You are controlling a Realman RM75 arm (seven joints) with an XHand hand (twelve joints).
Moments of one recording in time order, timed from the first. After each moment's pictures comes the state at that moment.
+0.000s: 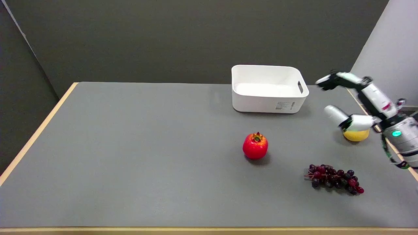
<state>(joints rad) -0.16 -0.72 -1.40 0.74 0.13 1.46 1.37</state>
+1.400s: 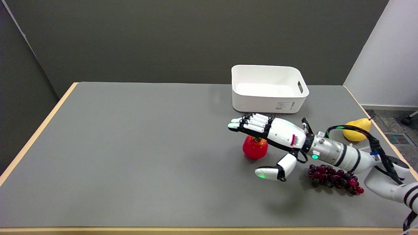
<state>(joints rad) -0.04 -0.84 -1.59 1.09 -0.49 1.18 1.33</state>
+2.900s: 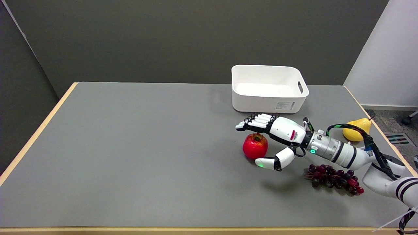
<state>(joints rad) 0.08 -0.85 -1.65 0.88 -0.48 1.15 1.32</state>
